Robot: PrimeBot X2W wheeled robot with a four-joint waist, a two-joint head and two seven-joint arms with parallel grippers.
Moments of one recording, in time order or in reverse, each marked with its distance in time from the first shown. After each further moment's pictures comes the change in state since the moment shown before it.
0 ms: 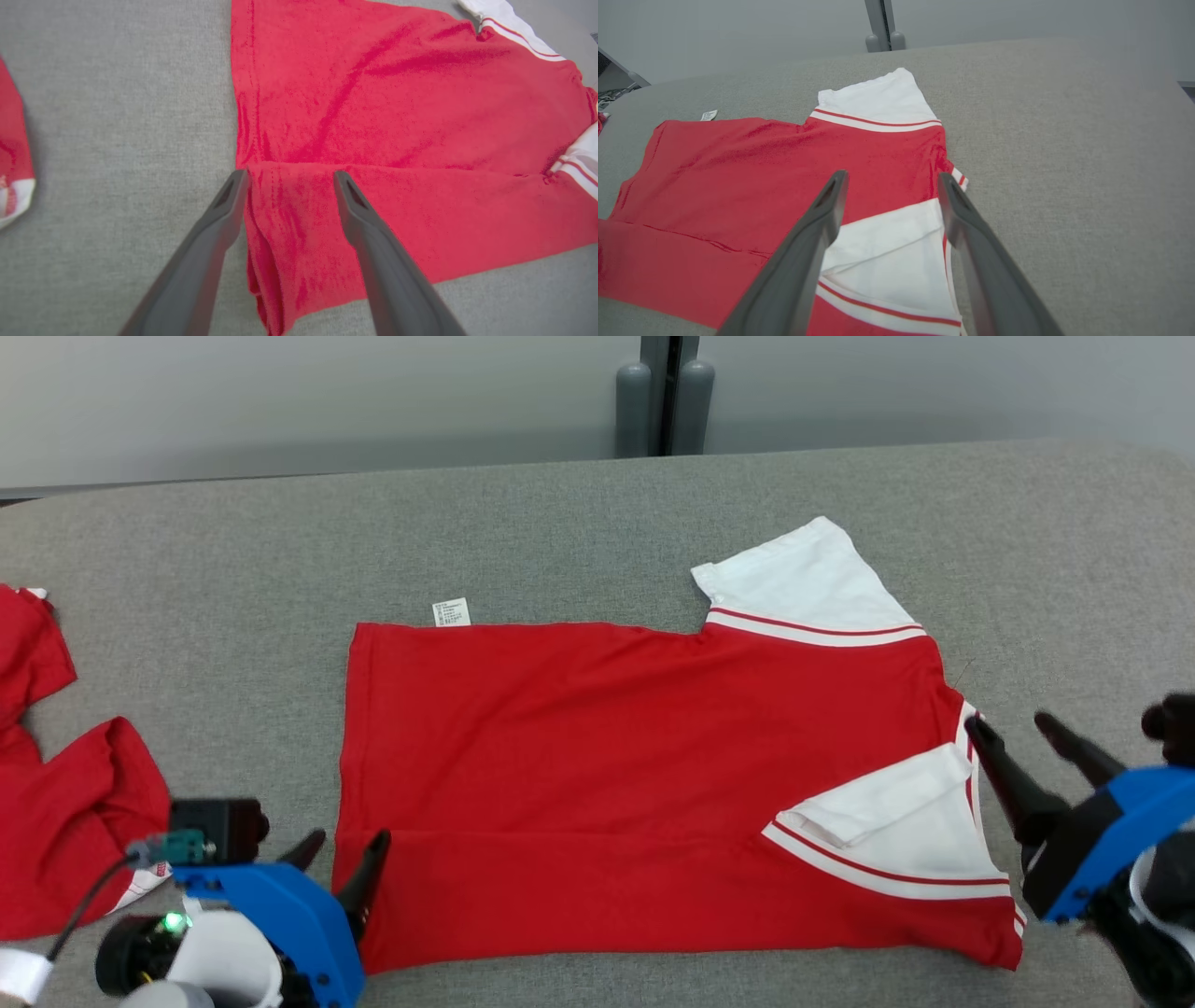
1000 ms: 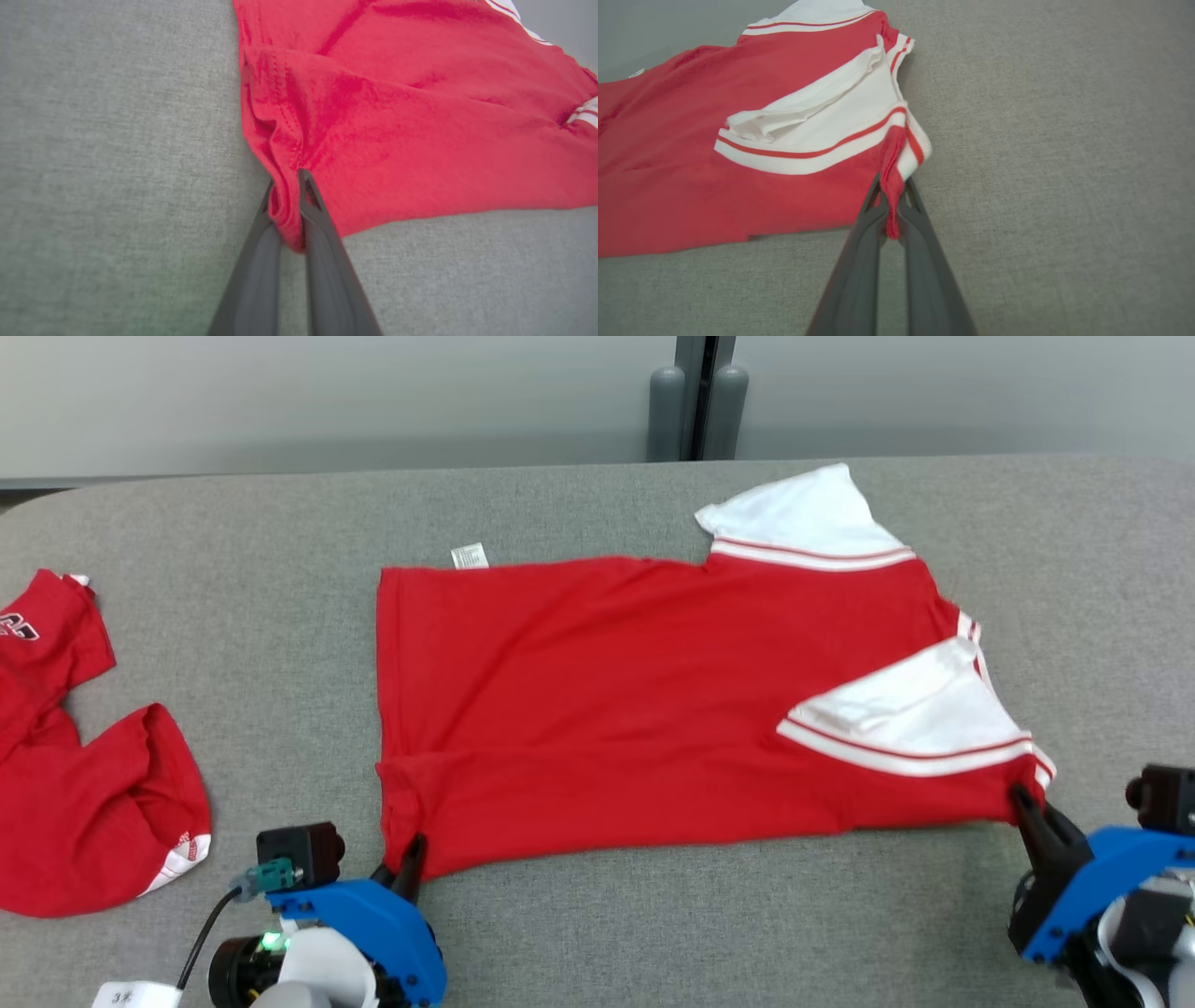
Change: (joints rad) left arm -0.143 -0.238 -0.033 0.434 0.052 -0.089 -0.279; right arm -0.069 0.035 -0.064 0.371 -0.098 0.000 -0.243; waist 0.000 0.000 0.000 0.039
